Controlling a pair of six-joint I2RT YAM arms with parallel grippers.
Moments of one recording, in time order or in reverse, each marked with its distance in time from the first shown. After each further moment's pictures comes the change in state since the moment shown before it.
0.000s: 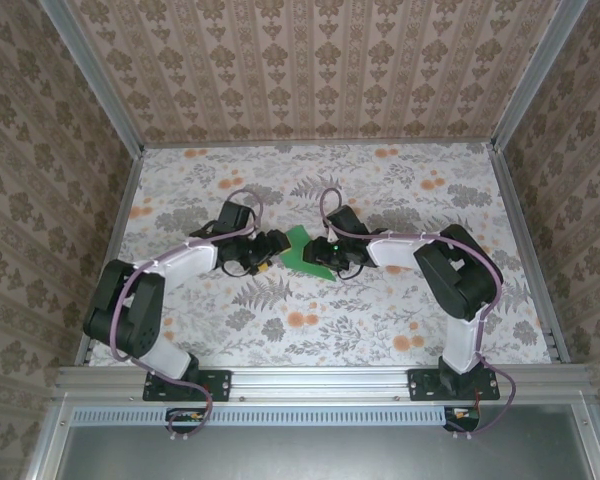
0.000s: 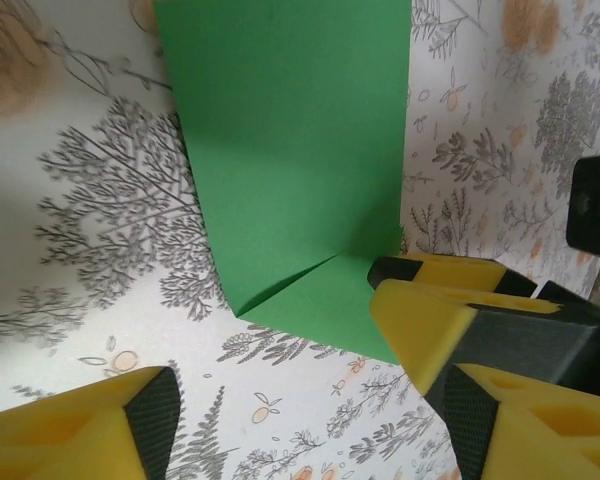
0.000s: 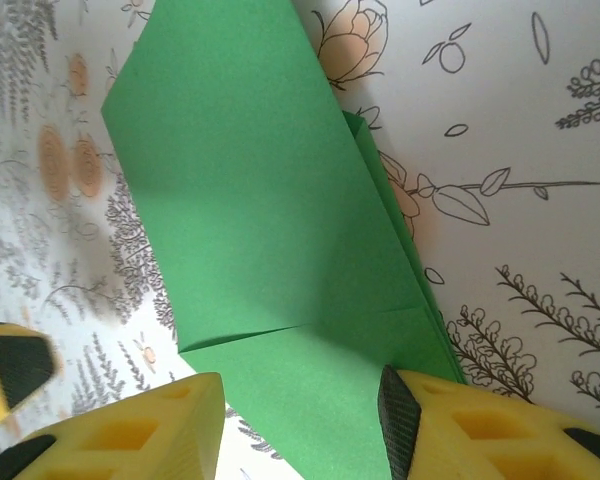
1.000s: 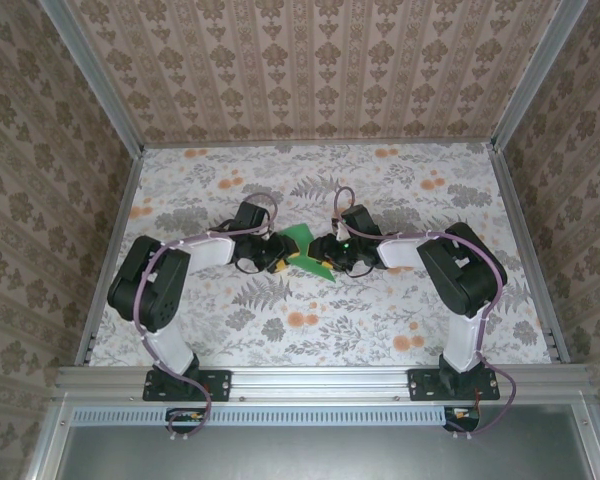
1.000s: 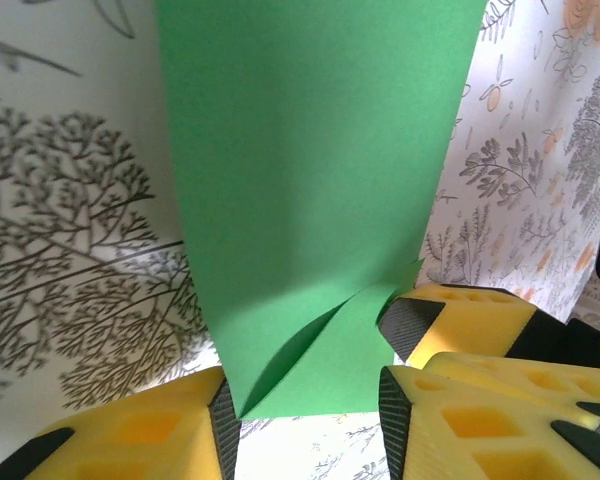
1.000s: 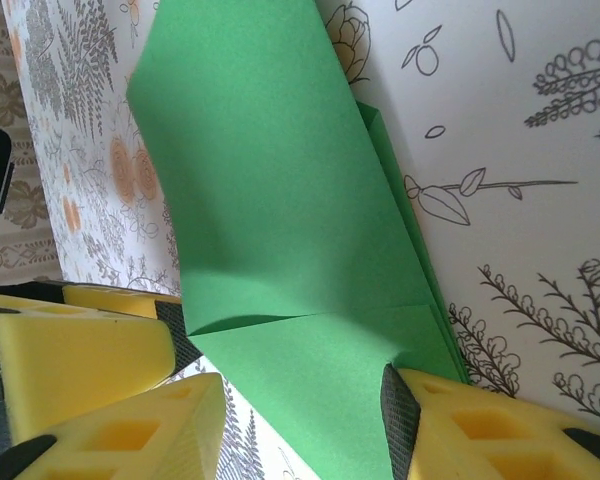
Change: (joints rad) left arm -0.033 0.188 0.061 0.111 0.061 -0.094; right arm -0.070 0.001 -0.077 0.157 -0.169 0.080
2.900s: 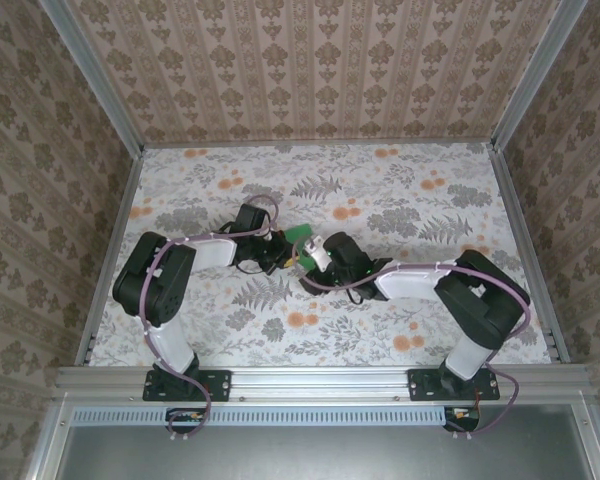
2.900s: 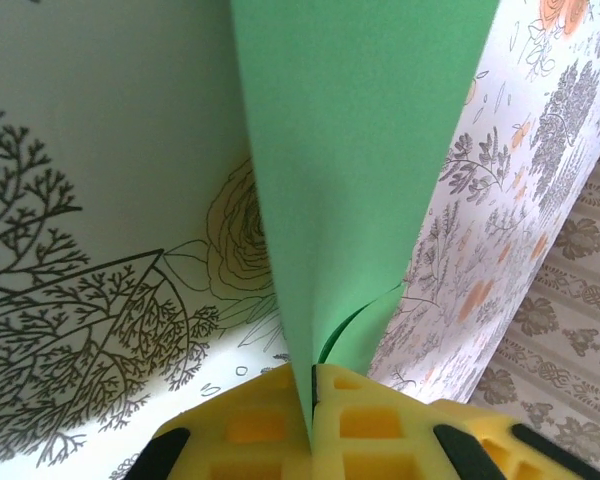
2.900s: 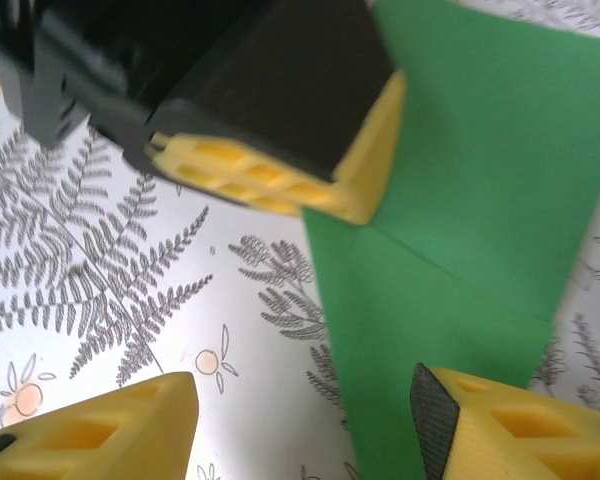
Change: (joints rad) left arm 0.006 0.036 -0.021 0.108 0.079 -0.070; right arm 0.260 -0.205 -0.160 0.026 0.442 -0.892
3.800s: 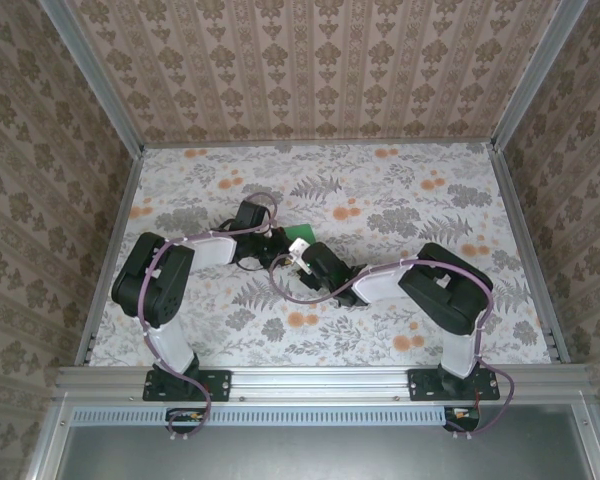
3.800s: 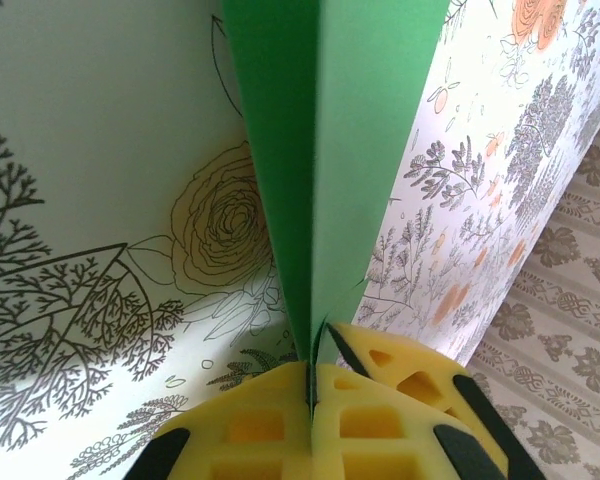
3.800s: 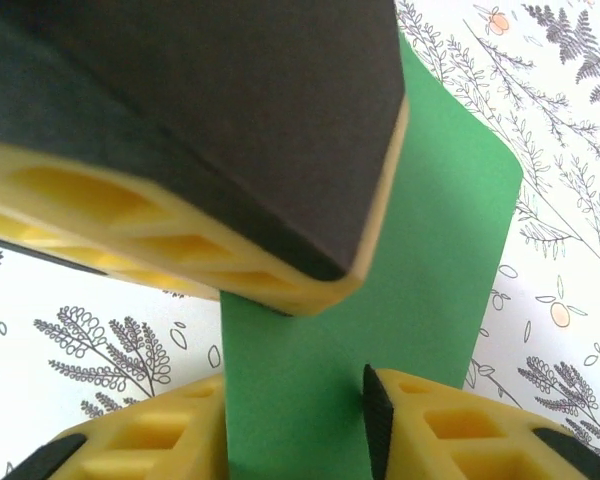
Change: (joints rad) left arm 0.000 -0.008 0.022 -0.016 0.006 -0.046; right arm 0.099 0.183 0.077 0.147 0.410 -0.200
